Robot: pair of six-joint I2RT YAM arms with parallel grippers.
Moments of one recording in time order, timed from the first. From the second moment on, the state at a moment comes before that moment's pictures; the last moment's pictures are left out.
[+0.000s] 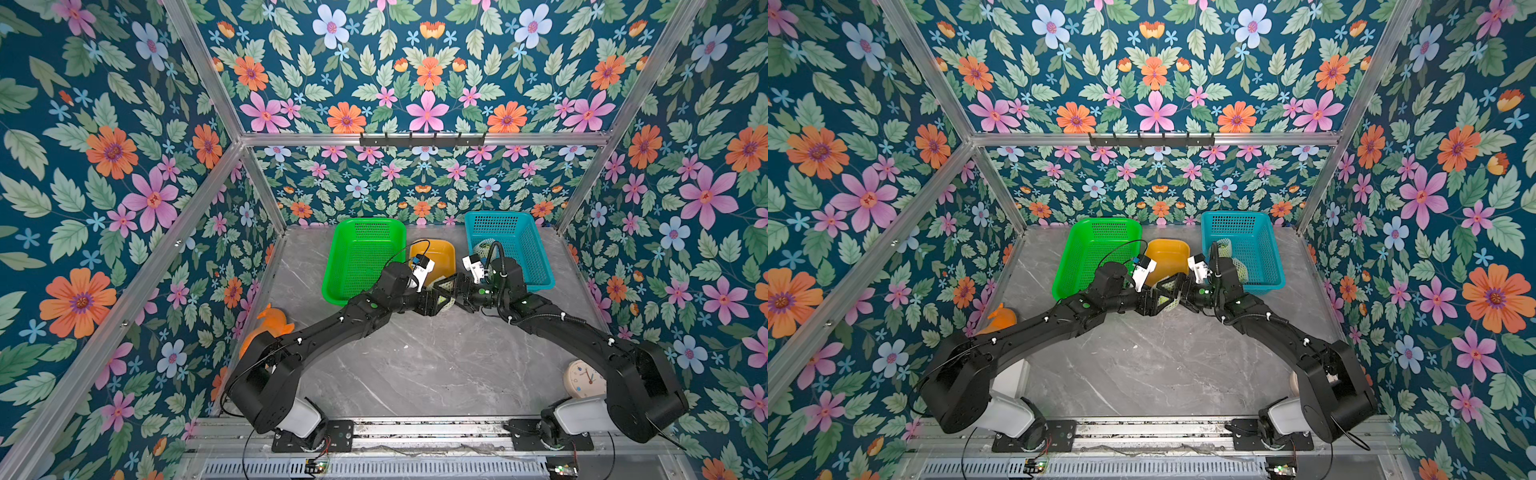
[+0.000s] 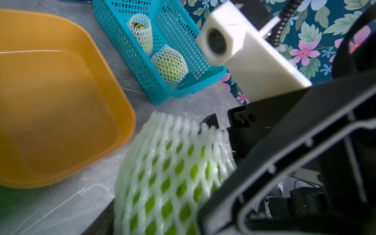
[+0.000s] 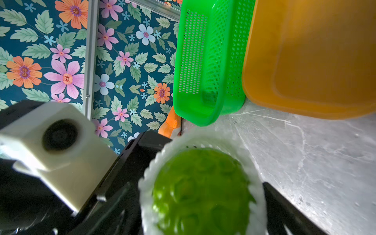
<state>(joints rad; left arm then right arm) -0.76 1.50 0.99 0.03 0.37 -0.41 0.43 1.42 0.86 0.08 -0.69 0.94</state>
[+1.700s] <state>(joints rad) -0.67 1.32 0.88 -0.07 0.20 -0.43 -0.07 1.54 1.23 -0.34 -0.68 0.70</state>
